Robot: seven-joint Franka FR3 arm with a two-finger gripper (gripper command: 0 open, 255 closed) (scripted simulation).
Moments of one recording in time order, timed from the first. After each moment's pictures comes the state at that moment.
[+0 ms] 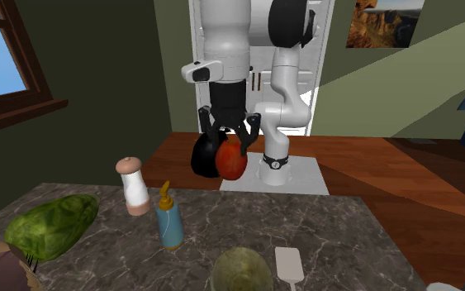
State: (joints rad) arm -0.04 -0.23 -0.23 -2.02 -0.06 1.75 0.02
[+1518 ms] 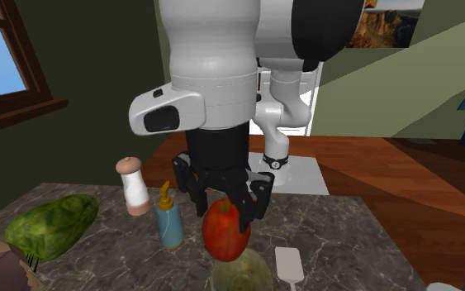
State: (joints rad) arm -0.02 0.41 -0.20 -1.25 0.07 1.60 0.06
